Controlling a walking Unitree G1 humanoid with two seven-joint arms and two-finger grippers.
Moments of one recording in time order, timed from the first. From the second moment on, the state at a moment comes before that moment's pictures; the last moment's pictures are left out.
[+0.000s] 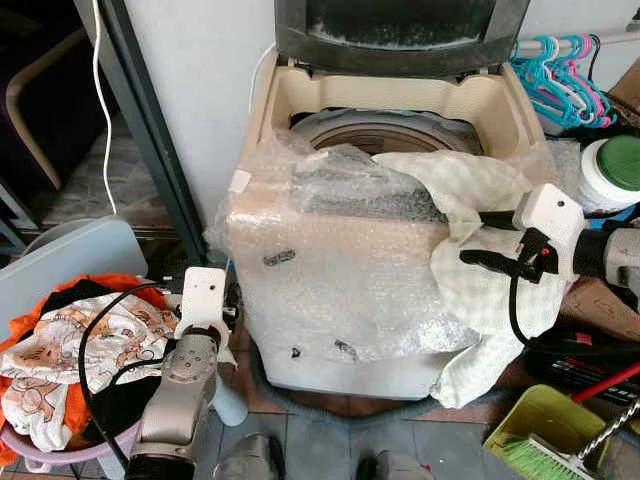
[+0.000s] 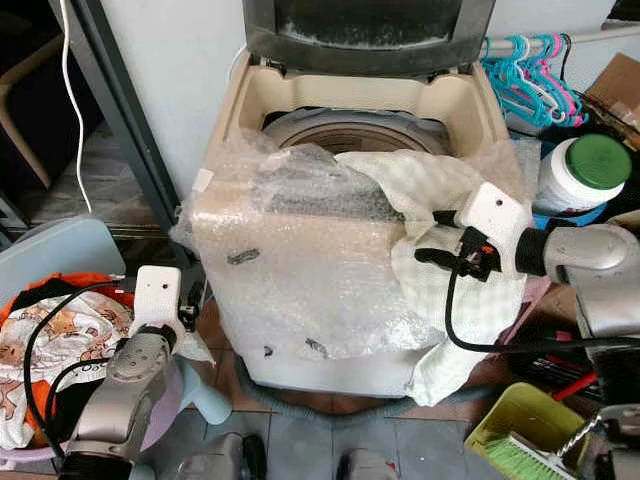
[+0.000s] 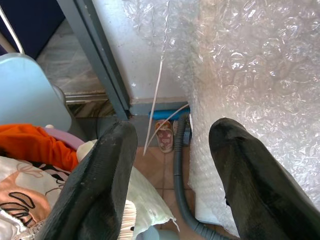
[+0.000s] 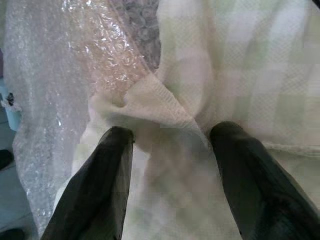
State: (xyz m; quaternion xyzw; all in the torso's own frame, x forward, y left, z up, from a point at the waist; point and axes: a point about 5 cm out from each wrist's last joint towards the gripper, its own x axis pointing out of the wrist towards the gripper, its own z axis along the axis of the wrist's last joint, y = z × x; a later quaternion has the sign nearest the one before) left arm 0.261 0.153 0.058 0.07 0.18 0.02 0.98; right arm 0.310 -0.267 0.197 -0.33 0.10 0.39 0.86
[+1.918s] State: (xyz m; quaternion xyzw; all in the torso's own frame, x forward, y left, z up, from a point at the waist) left arm 0.258 0.151 0.061 0.08 0.15 0.04 0.98; right arm 0.328 -0.235 0.182 -0.35 0.02 0.28 0.89
